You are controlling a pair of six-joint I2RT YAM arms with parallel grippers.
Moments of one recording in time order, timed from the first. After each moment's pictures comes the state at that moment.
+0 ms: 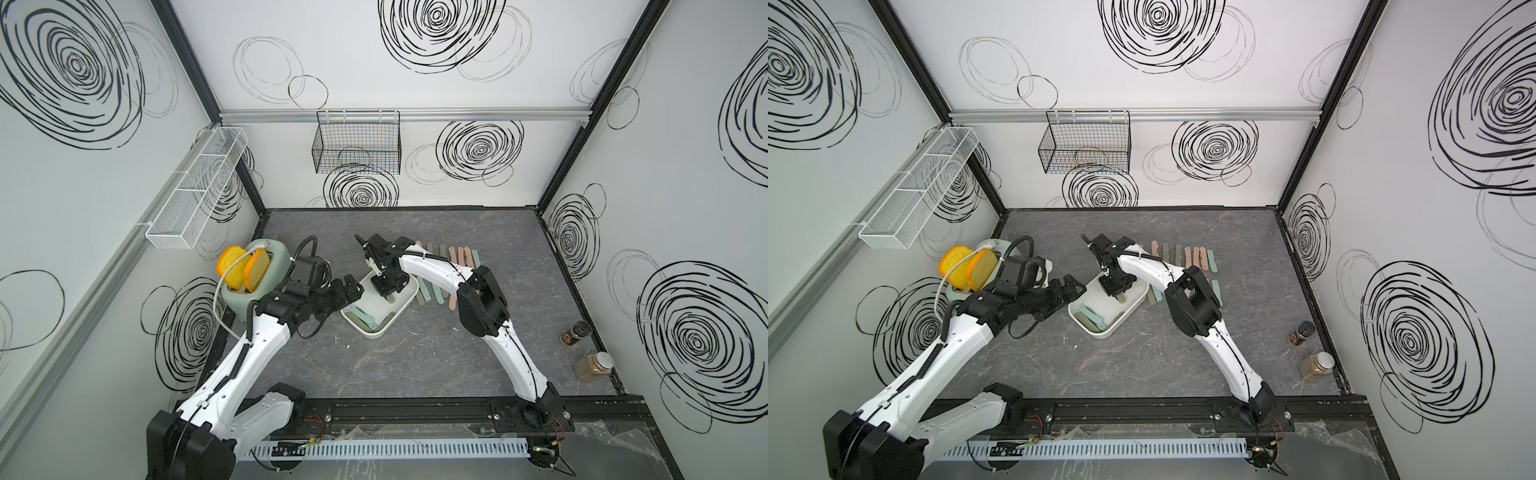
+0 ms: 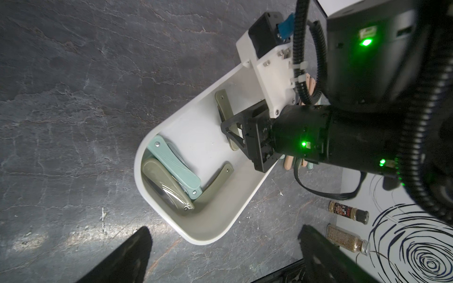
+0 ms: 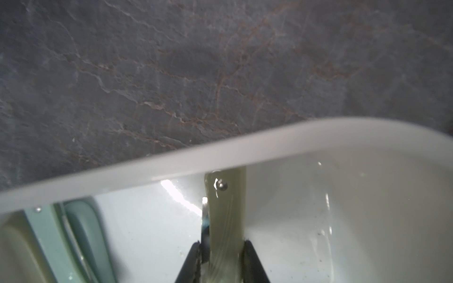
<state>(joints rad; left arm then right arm) -0.29 1.05 0.87 -0.71 0.29 -0.79 0.83 2.41 2.14 -1.09 -0.05 0.21</state>
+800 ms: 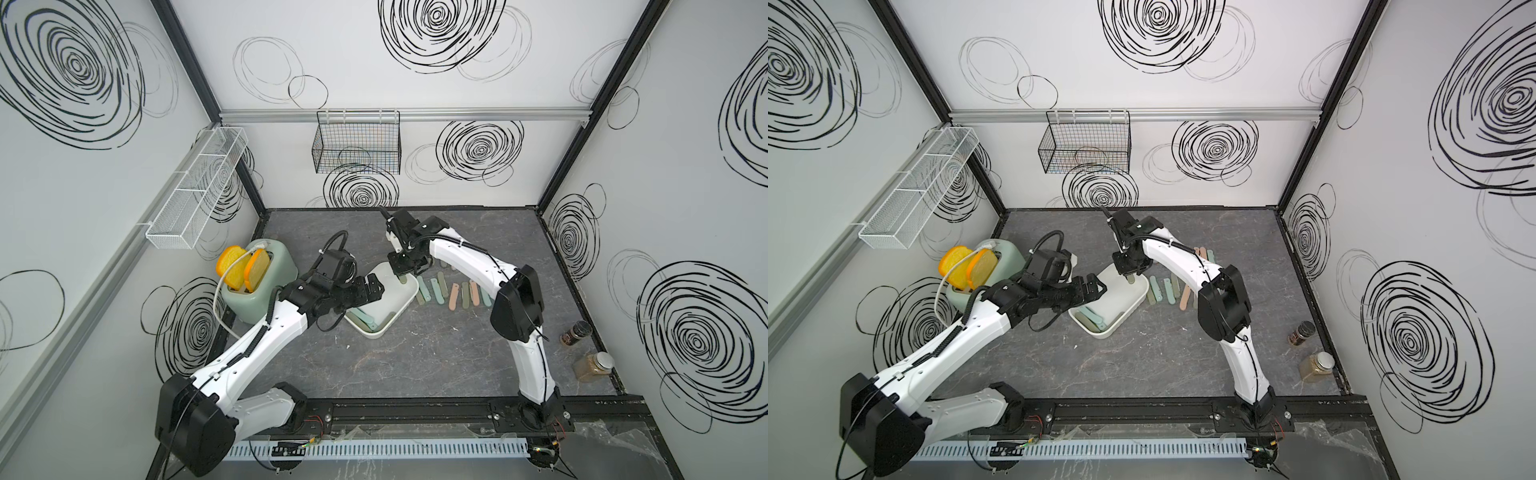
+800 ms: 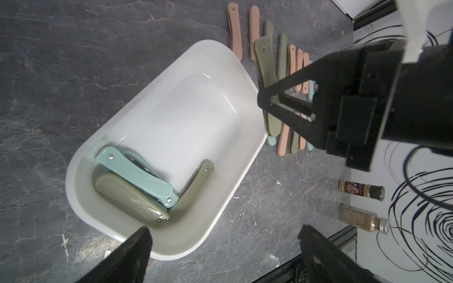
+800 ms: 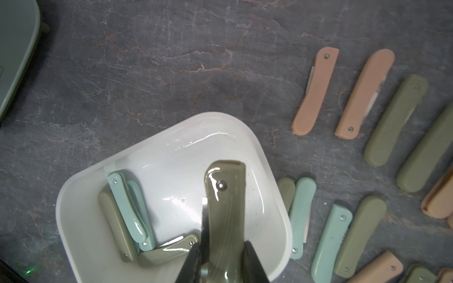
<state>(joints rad) -0.50 1.19 0.97 -0.66 0.19 -0.75 0.74 2.11 1.99 -1.11 -0.05 0.34</state>
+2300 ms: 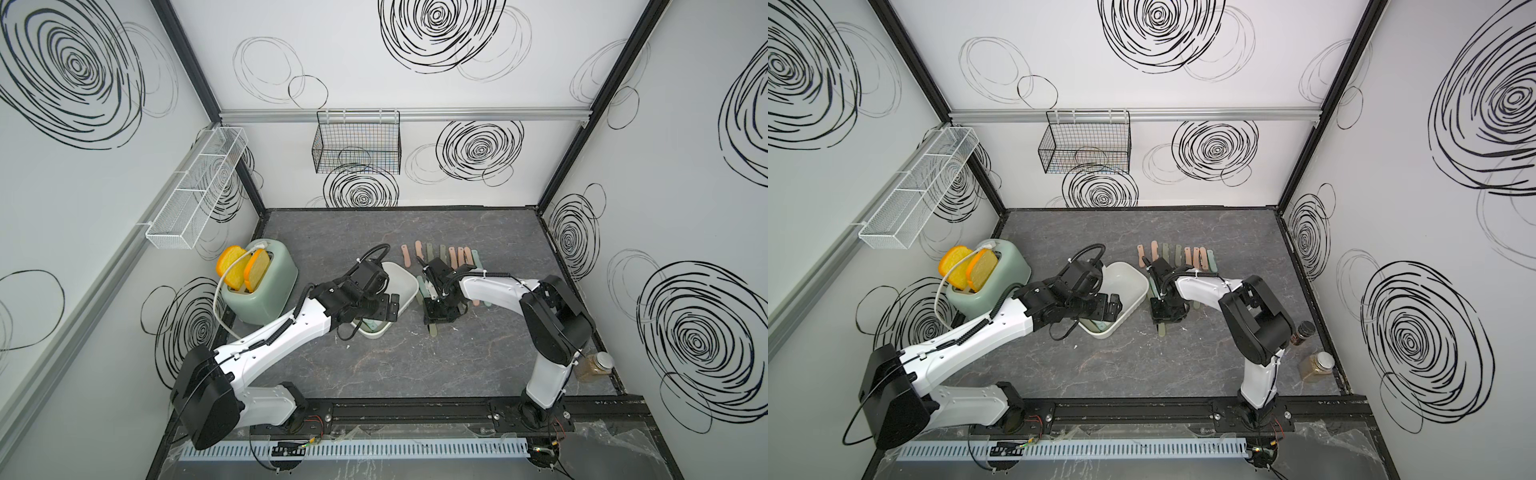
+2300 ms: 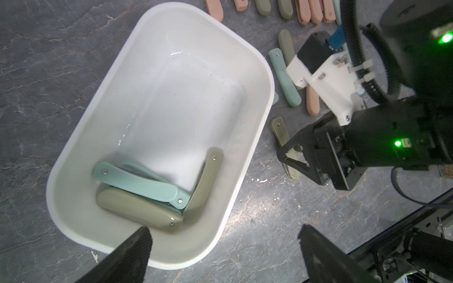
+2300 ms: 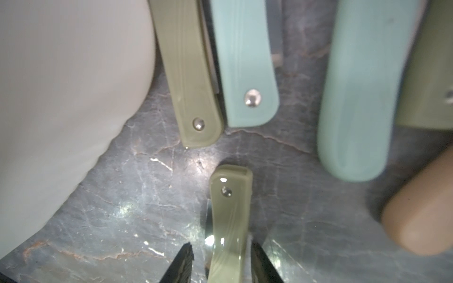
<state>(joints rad) -0.71 1.29 1.02 -0.70 -0.02 -0.56 0.66 1.82 1.13 -0.74 -0.21 0.52</state>
